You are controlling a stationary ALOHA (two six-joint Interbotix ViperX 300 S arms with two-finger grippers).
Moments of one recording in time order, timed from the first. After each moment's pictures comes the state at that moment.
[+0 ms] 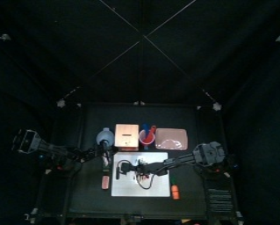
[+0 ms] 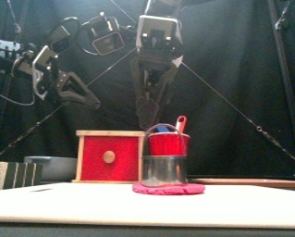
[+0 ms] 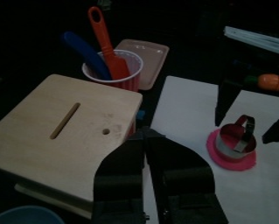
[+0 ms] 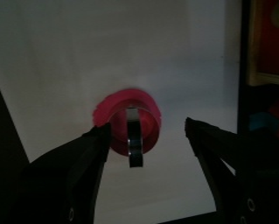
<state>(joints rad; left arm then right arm) -0.15 -0.33 1.13 -0.80 -0.65 0.54 0.18 0.31 0.00 -0.22 1.00 0.38</state>
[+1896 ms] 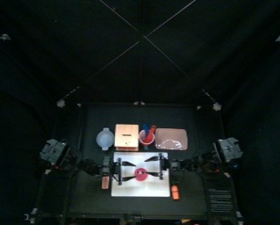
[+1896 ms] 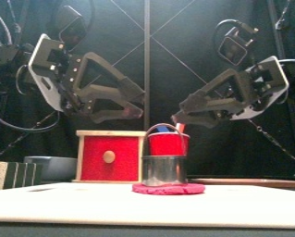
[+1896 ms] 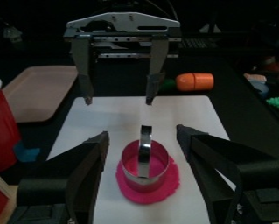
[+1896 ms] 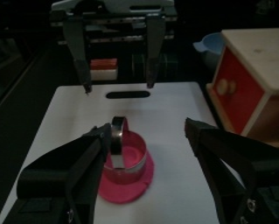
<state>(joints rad) -0.36 0.21 0.91 -0.48 -1.01 0.22 0.22 0.12 1.03 0.25 -1.04 -0.08</state>
